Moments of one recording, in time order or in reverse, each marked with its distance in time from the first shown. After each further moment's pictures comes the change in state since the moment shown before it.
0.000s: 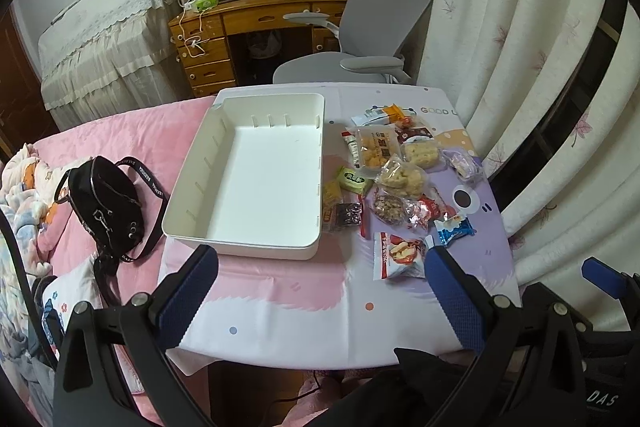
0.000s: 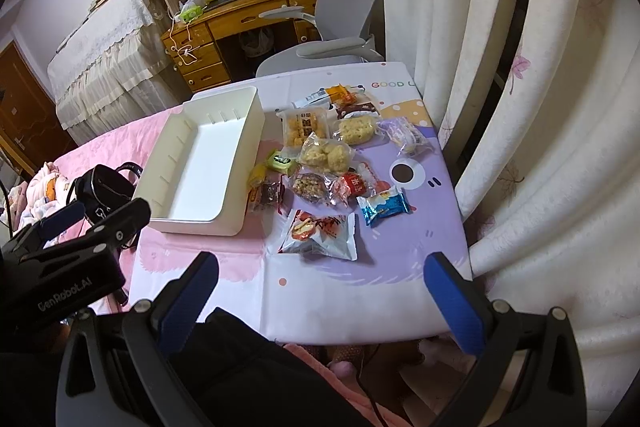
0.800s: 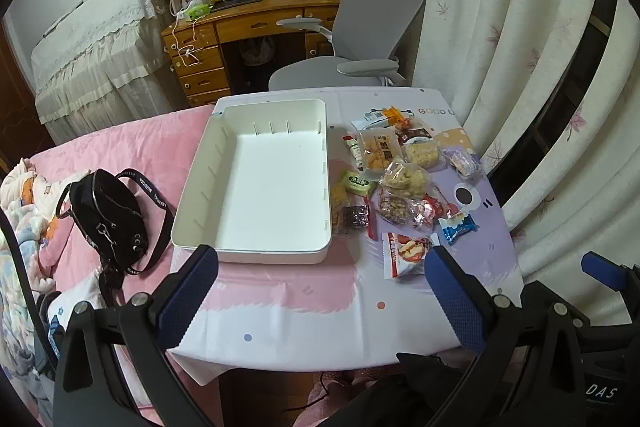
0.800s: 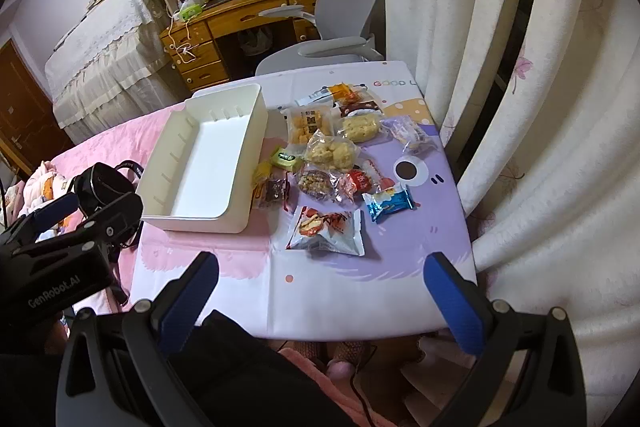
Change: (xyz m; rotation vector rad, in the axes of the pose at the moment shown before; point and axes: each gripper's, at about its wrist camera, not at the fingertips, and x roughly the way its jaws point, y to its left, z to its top) left arm -0.004 0.015 0.003 0.053 -0.015 -0.017; right arm -0.003 0.017 -0.003 -0.004 0.002 -0.016
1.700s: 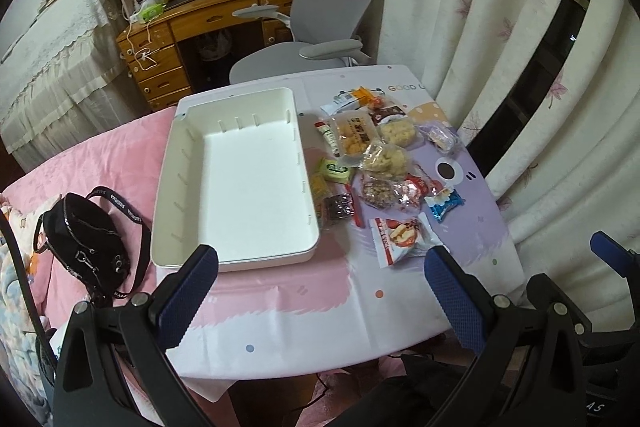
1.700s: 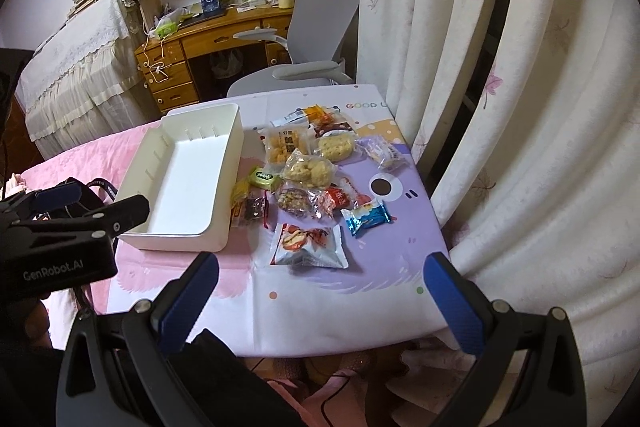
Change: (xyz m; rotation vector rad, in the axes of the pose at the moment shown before) left arm 0.024 0.009 0.011 0.119 0.064 -0.123; right arm -0.004 0.022 -0.015 0.007 -0.107 -0.145
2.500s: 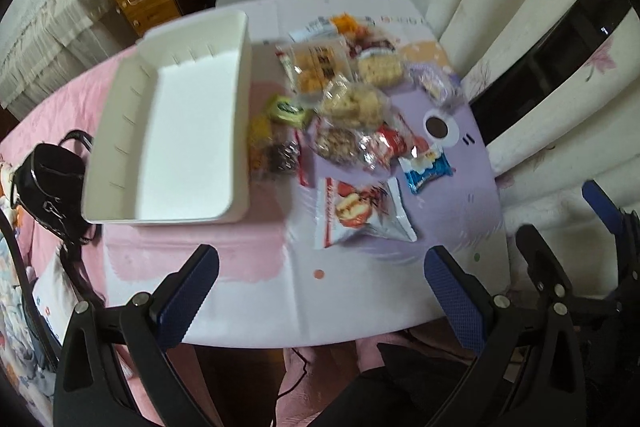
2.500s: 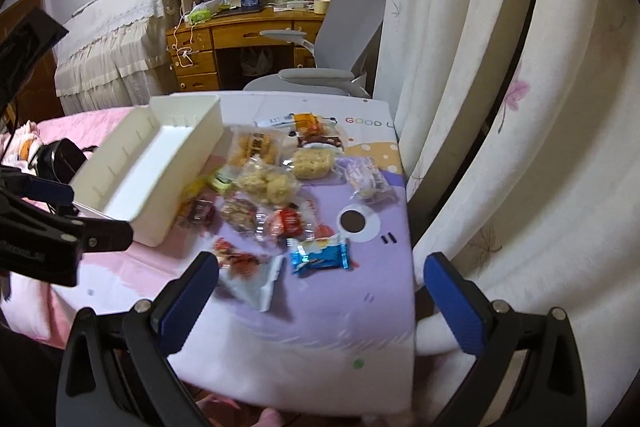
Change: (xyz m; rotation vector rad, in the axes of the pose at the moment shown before) left arm 0.104 -0.087 0.020 -0.096 0.292 0.022; right arm 0.098 -0.096 0.014 -0.212 -0.071 0.087
